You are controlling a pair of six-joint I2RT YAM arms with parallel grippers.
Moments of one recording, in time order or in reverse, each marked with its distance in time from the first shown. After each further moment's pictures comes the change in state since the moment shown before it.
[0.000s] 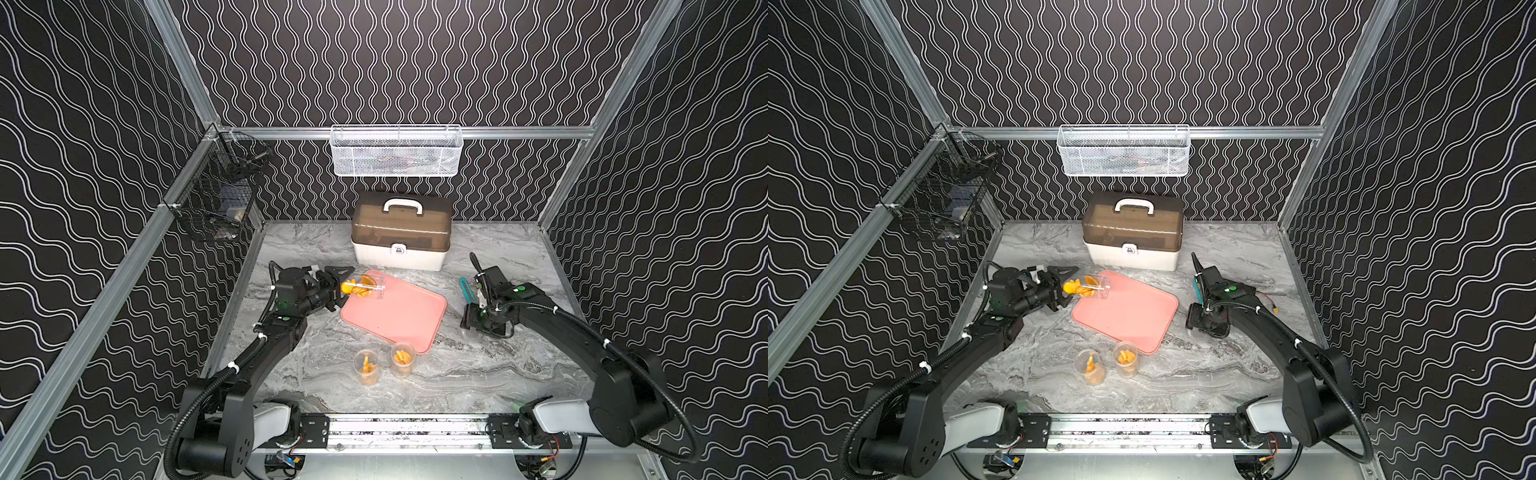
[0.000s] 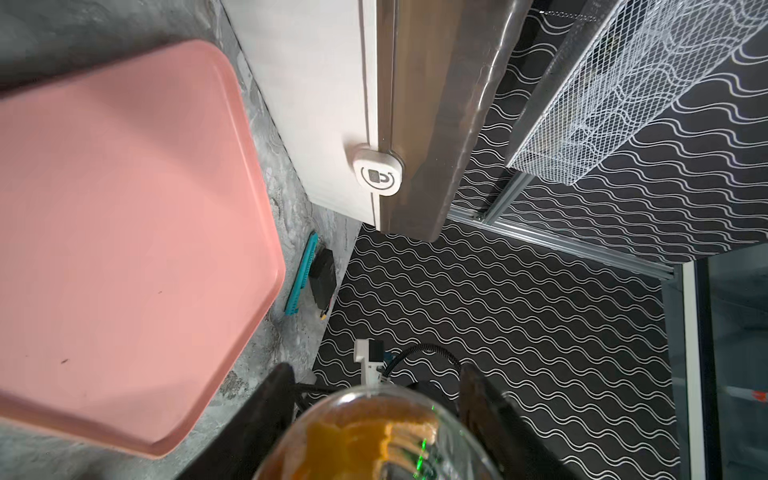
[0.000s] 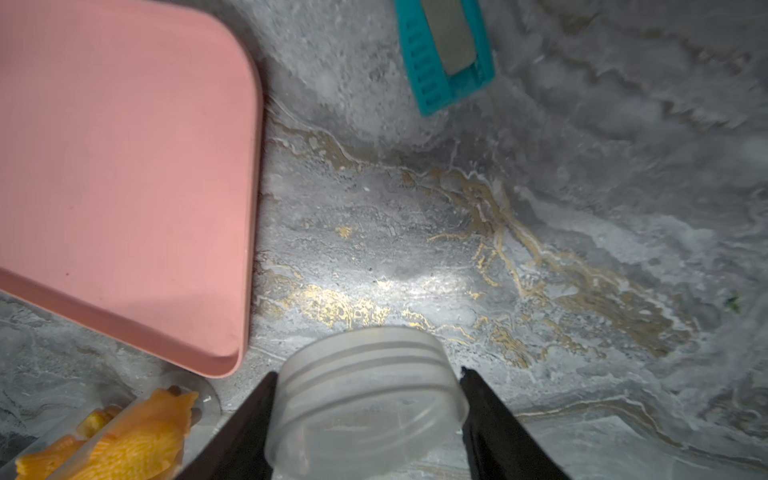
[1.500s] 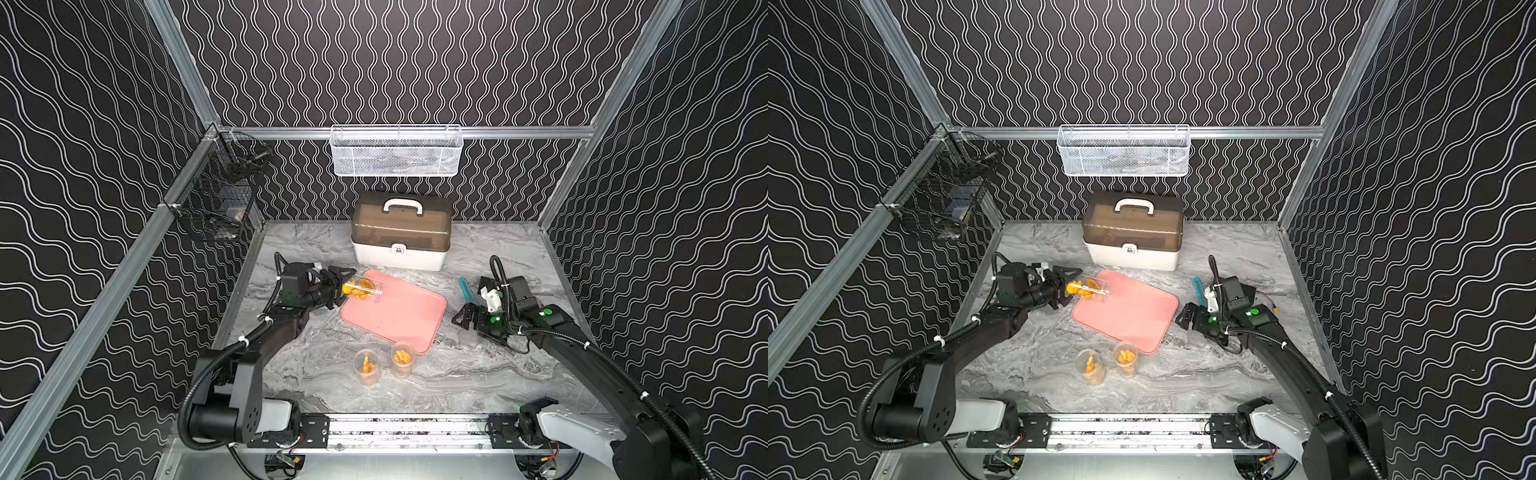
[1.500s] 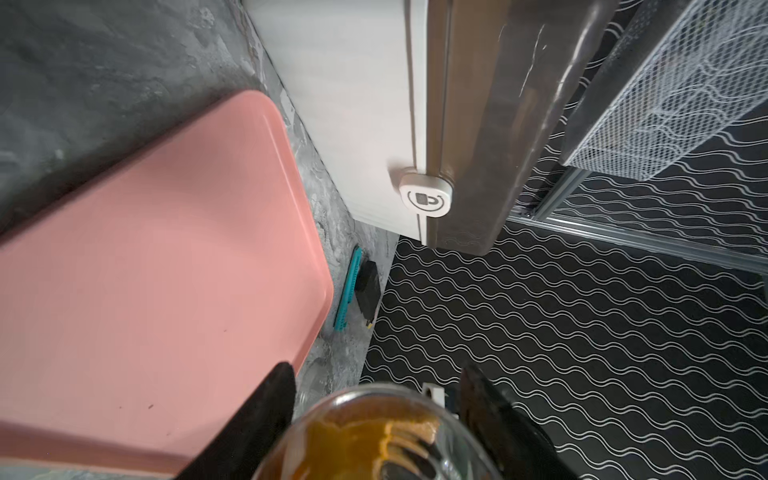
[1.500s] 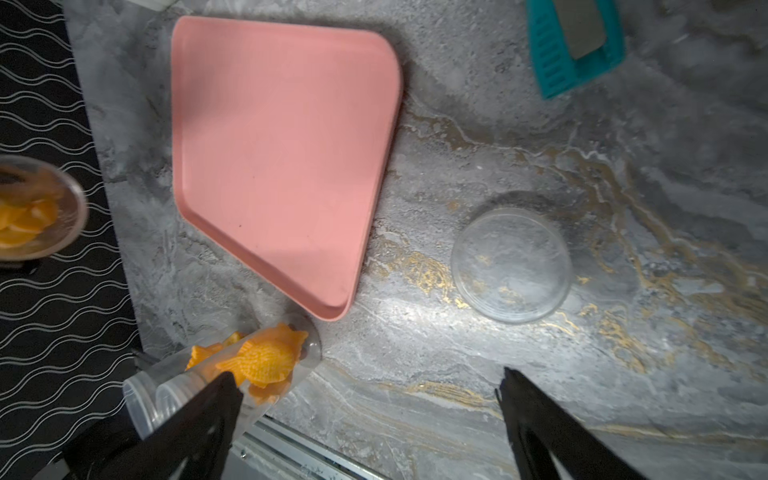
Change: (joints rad) left arm 0.022 0.175 0.063 -0.039 0.023 0.217; right arm -0.039 -0.306 -0.141 0.146 -0.255 0.027
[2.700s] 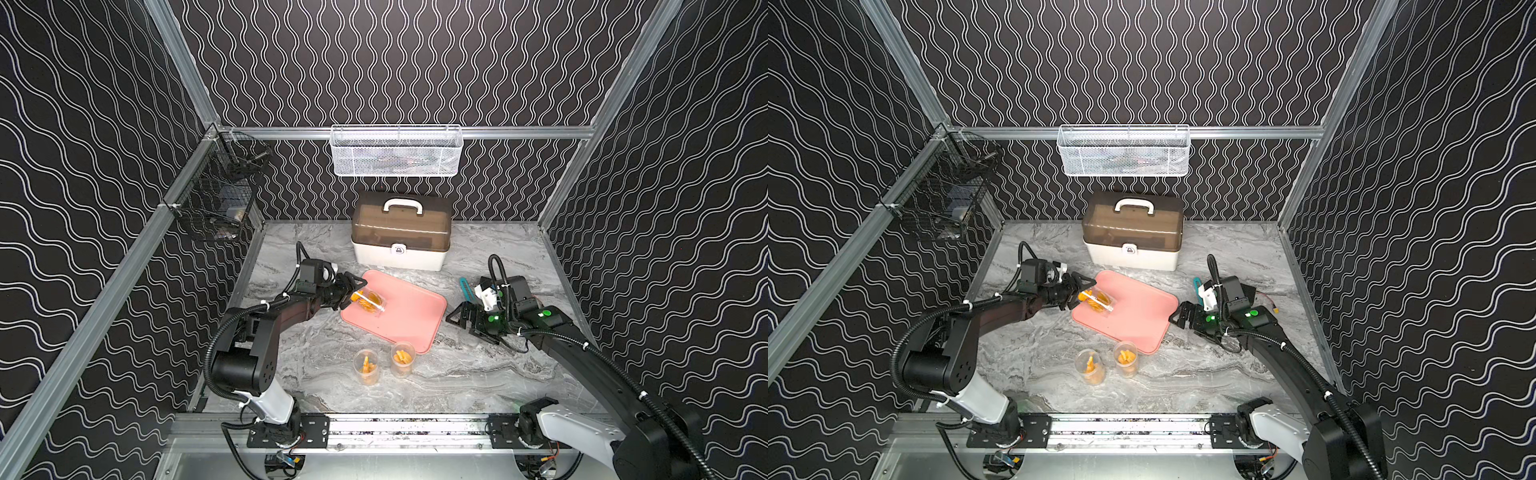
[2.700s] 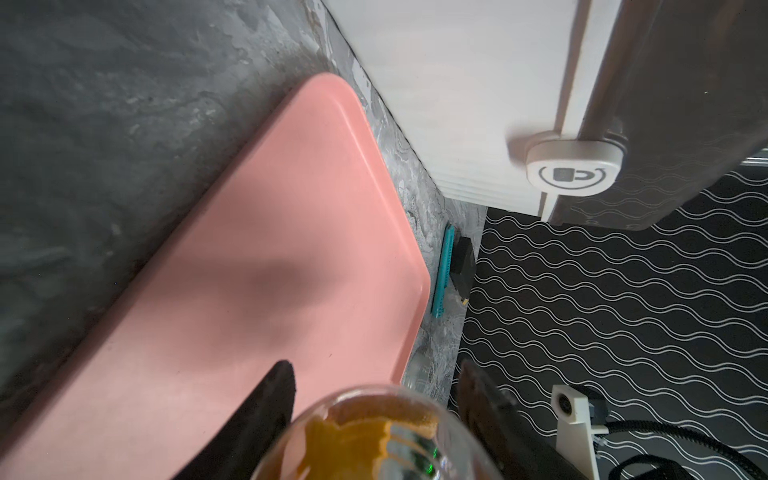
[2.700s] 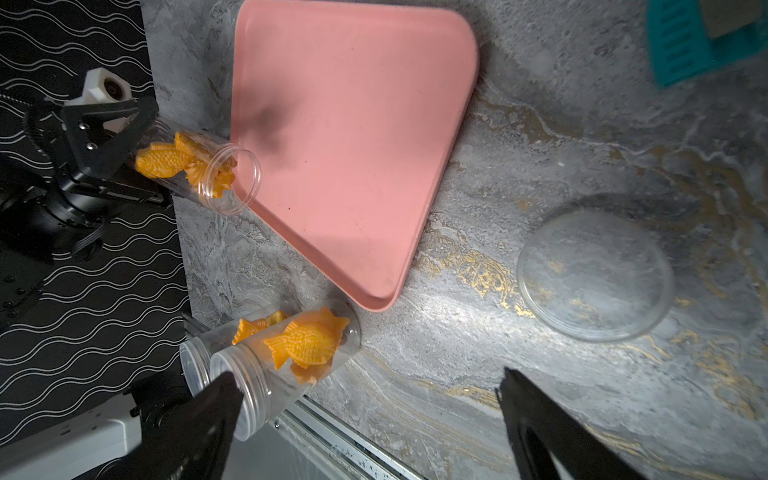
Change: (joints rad) left arm -0.046 0.239 0.148 -0.172 0.000 0.372; right arm 0.000 0.008 -0.017 0.071 -0.113 0.003
